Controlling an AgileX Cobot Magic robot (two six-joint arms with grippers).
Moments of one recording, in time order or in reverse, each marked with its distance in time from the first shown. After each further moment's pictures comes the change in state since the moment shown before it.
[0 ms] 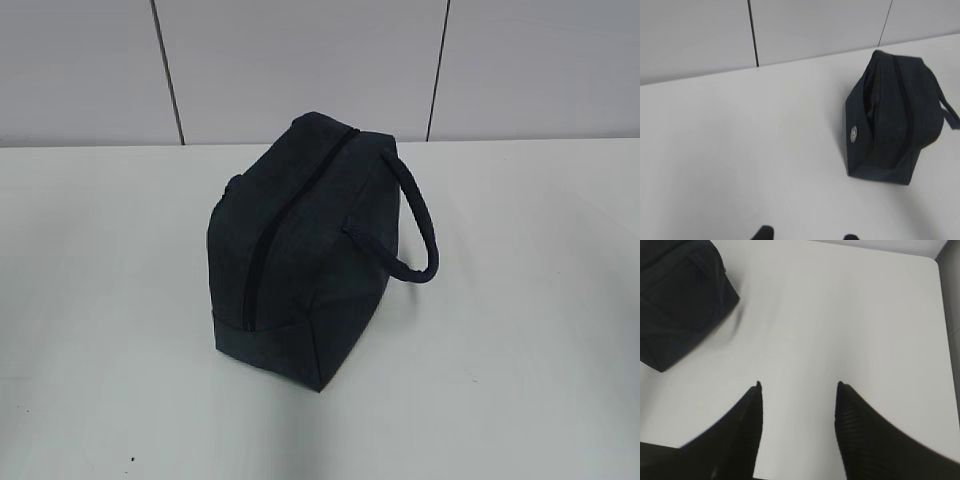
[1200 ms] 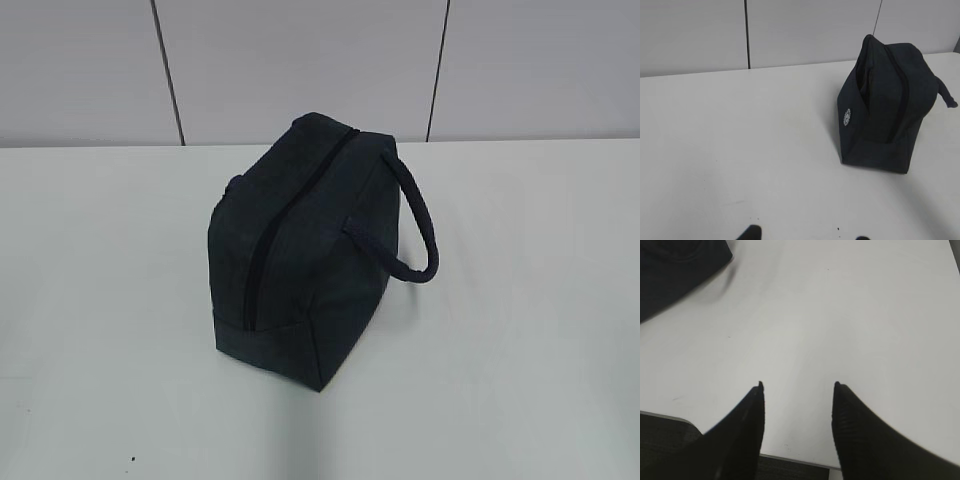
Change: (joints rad) left arm 0.000 -0.591 0.545 -0.035 -0.163 -0.009; right arm 0.000 -0.593 0.590 -0.005 -0.106 -0.026
